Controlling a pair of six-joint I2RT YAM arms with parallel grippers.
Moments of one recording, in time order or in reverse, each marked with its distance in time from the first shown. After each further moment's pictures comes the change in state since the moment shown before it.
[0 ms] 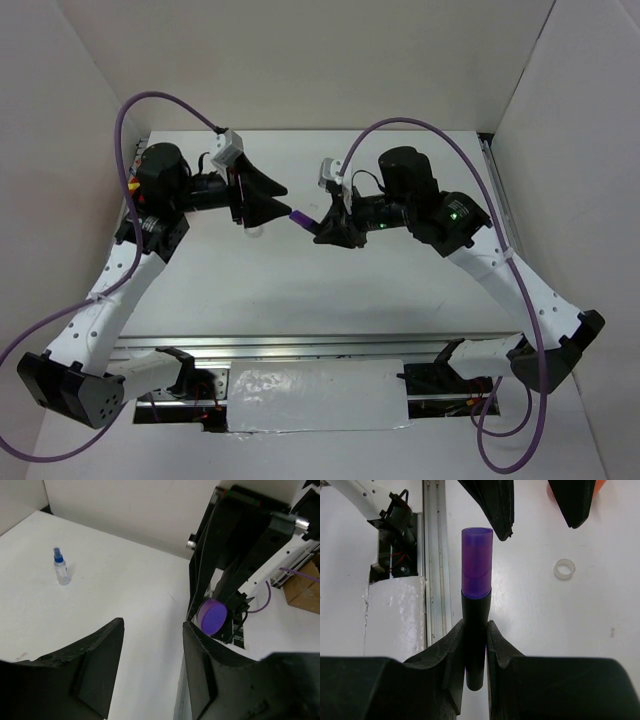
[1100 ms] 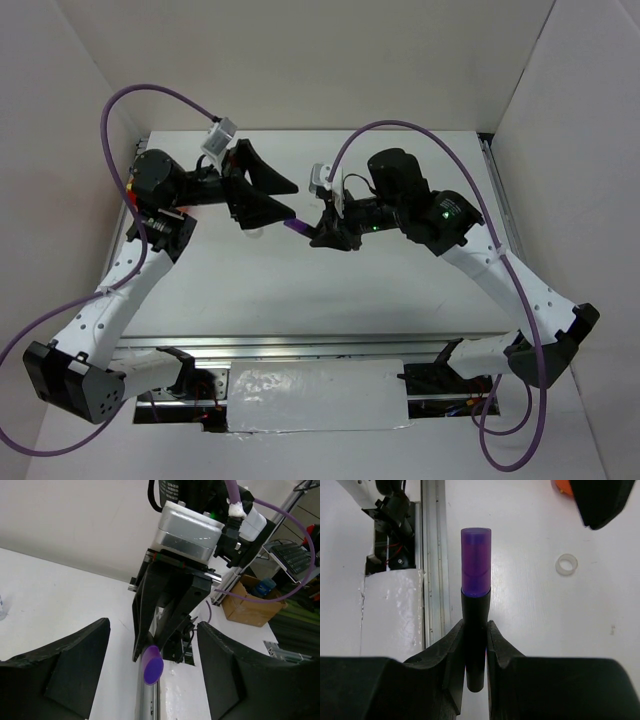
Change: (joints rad) left arm -0.026 0.027 -0.053 0.499 0.135 -0.505; right arm 0.042 0.033 0.026 -0.040 0.040 -0.032
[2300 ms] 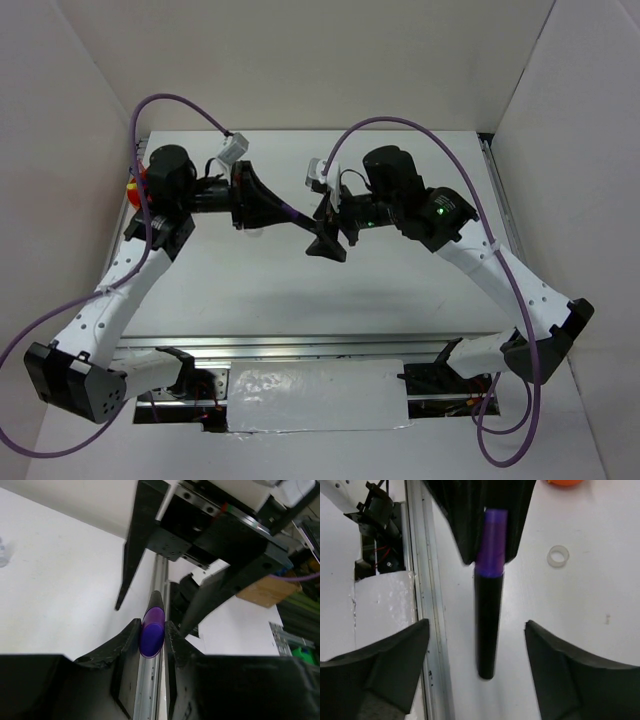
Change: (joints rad) left arm 0.009 0.000 0.001 -0.408 0.006 0.306; right arm 0.000 0.030 0.021 0.003 0.056 0.031
